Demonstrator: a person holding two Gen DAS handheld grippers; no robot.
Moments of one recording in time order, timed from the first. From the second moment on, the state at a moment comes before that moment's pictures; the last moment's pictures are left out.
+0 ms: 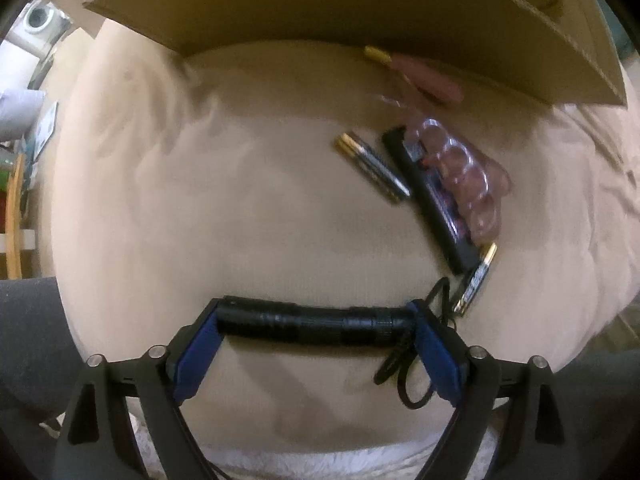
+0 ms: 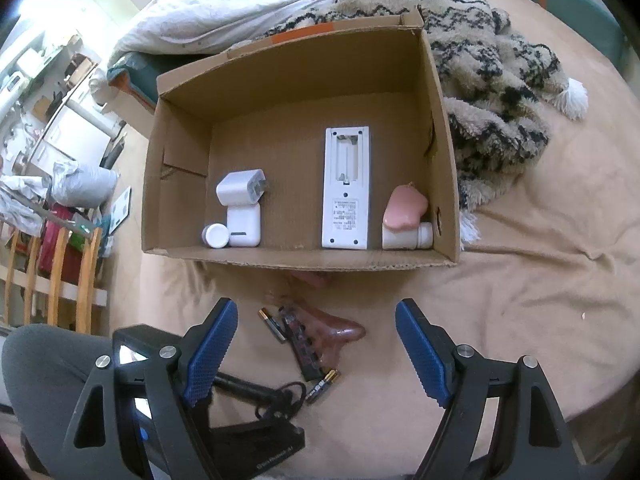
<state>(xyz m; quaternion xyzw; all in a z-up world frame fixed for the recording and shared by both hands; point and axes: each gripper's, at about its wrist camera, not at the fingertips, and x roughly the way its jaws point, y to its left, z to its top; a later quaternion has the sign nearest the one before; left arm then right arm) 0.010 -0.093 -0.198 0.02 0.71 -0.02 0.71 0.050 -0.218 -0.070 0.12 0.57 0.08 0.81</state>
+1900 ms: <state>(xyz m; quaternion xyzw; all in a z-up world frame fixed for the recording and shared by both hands) 0.050 0.010 -0.084 -0.03 0.59 0.00 0.80 0.002 -0.198 -0.103 0.03 0.65 0.11 0.75</state>
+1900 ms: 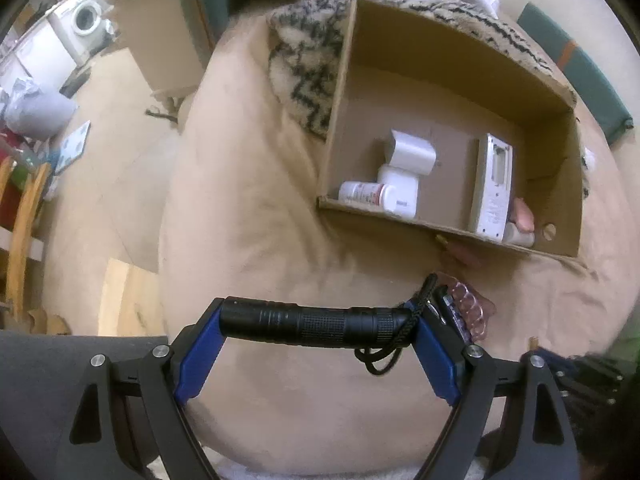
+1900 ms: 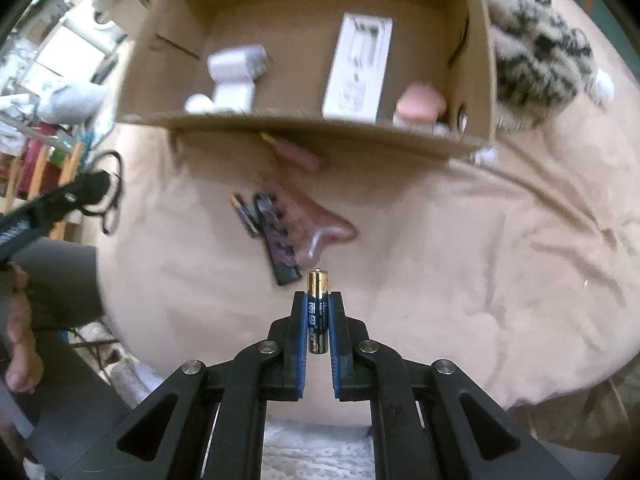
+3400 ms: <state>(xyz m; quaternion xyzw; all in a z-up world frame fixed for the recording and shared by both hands) 0.186 -0.081 -0.072 0.02 0.50 -0.08 0.86 0.149 -0.237 -0.077 0.09 0.54 0.09 0.83</state>
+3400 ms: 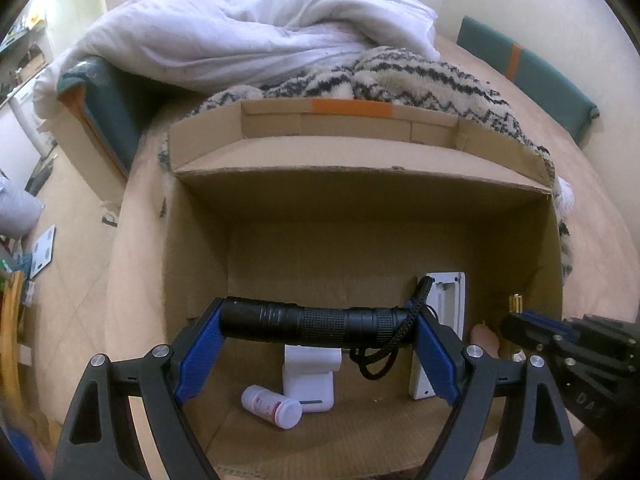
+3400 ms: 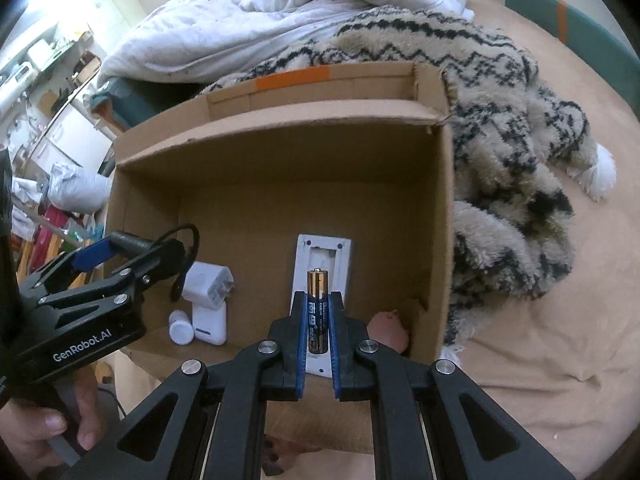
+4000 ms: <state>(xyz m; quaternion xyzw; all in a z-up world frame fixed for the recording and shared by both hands) 0.189 -0.083 -0.089 0.04 0.53 -0.06 0.84 0.155 -0.230 -0.088 0.10 0.56 0.09 0.82</state>
